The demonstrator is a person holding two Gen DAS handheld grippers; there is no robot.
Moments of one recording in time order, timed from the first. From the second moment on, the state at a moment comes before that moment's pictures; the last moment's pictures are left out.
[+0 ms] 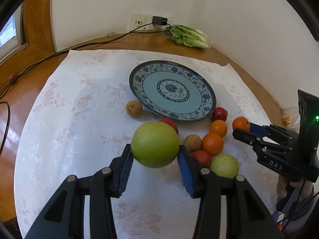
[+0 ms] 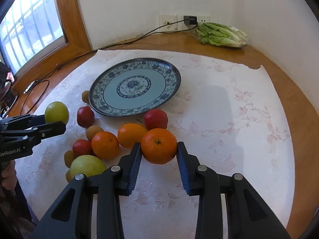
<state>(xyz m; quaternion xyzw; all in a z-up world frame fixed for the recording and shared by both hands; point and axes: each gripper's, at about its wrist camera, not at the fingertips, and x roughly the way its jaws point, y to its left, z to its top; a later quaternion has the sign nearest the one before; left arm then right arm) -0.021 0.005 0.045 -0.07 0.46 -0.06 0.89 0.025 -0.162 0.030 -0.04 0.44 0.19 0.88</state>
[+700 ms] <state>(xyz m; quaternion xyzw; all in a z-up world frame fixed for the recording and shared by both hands) 0.004 -0.010 0.109 -0.03 0.40 -0.06 0.91 0.036 -0.147 0.096 -0.06 0.40 0.20 0.89</state>
